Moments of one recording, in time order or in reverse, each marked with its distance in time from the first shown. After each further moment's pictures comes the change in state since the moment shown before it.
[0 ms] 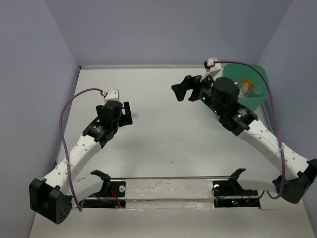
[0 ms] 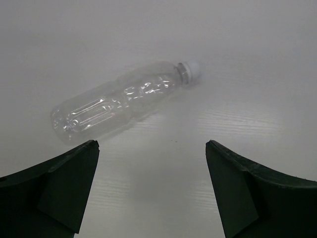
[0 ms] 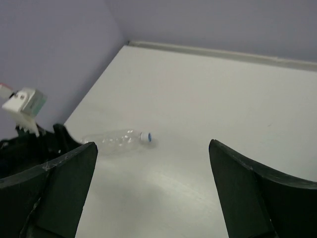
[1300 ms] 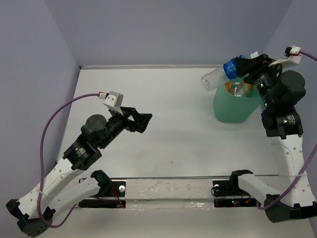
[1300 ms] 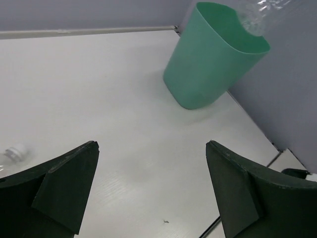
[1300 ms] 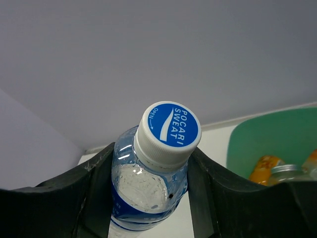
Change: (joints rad) left arm -0.271 -0.276 0.047 0.244 0.347 -0.027; right arm -0.536 -0.173 0.048 -0.068 -0.213 0.187
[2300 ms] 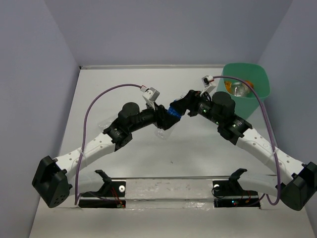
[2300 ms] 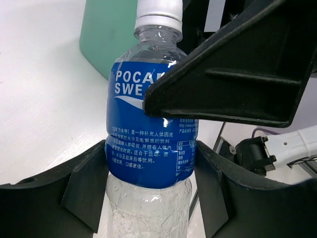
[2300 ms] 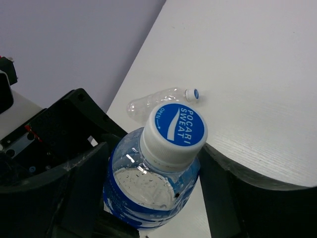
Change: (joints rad) left arm 0.002 0.449 -0.089 0.531 0.394 -0.091; right arm 0.537 0.114 -0.412 0.266 -0.079 0.139
